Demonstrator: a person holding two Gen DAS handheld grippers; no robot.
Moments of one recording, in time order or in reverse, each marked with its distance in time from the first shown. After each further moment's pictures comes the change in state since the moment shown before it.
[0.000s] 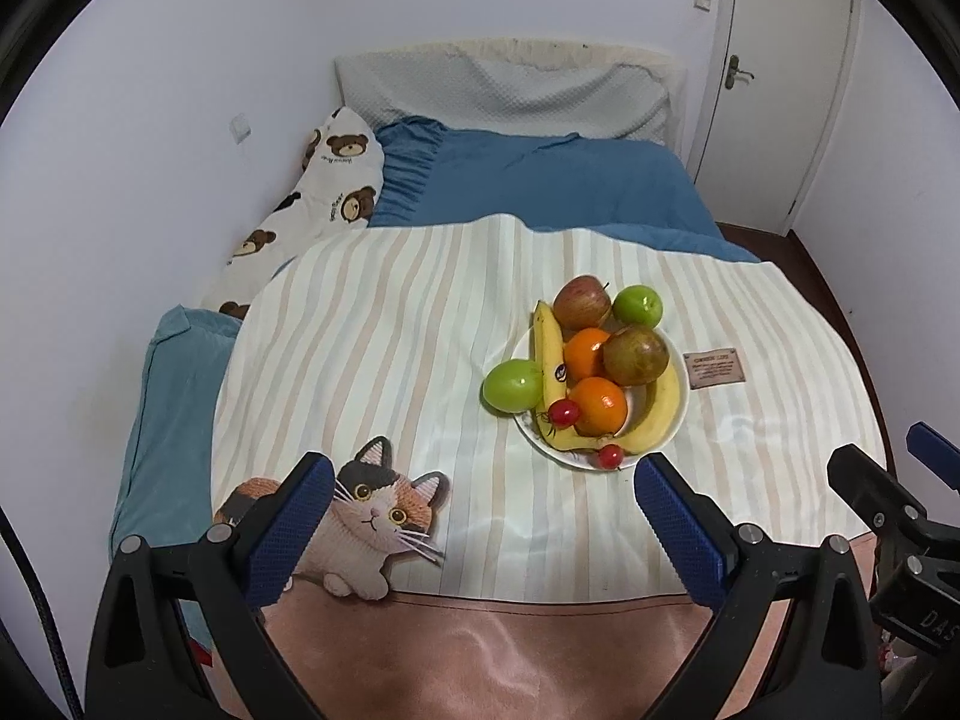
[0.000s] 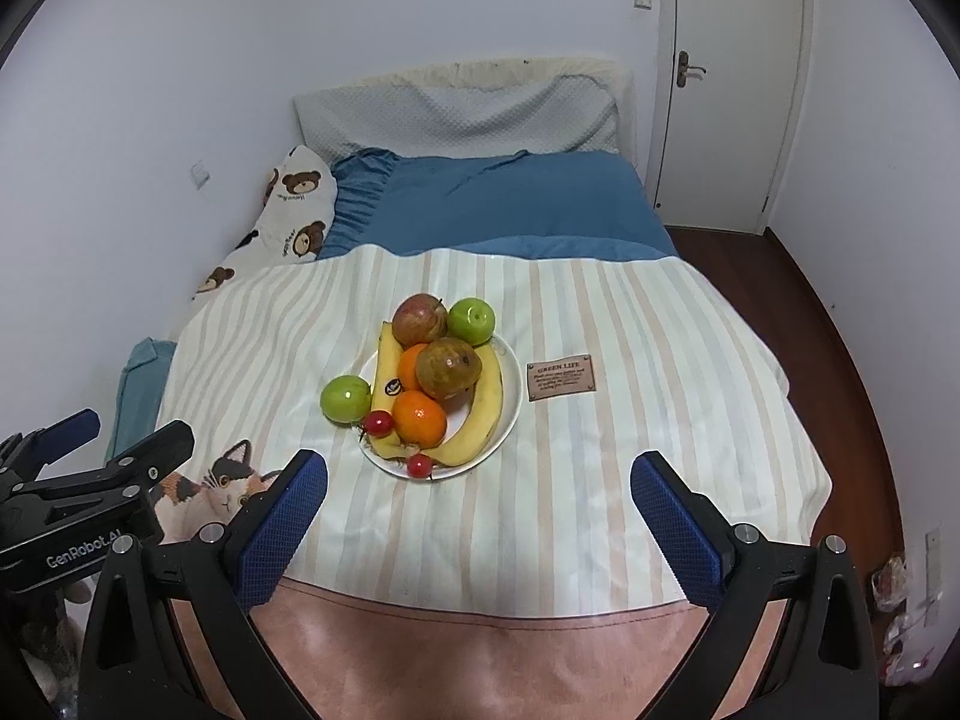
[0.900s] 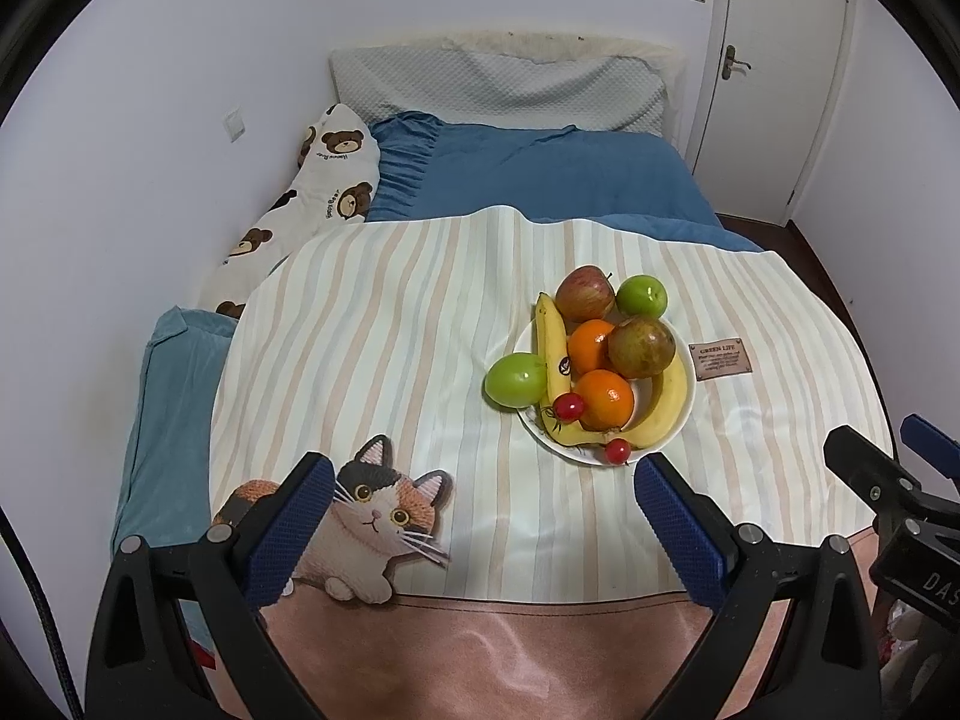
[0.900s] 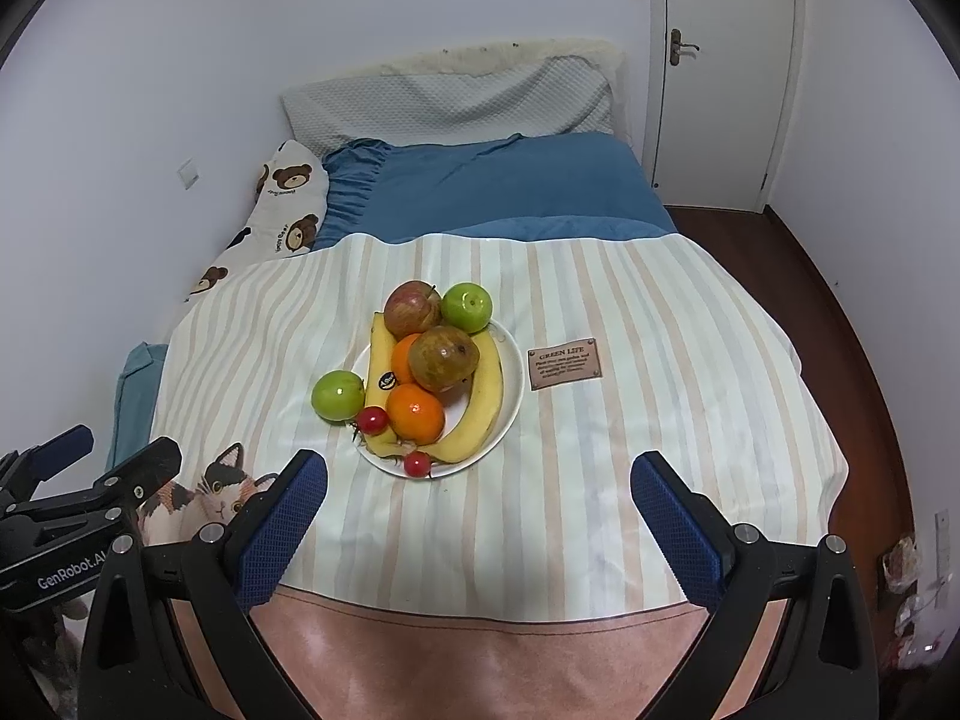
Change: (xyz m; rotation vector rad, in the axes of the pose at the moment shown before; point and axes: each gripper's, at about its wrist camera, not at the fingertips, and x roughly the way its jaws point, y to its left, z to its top) left arm 0.011 0.002 0.001 0.020 0.013 -0.004; right arm 0.018 -0.007 -0.001 0.036 0.021 0.002
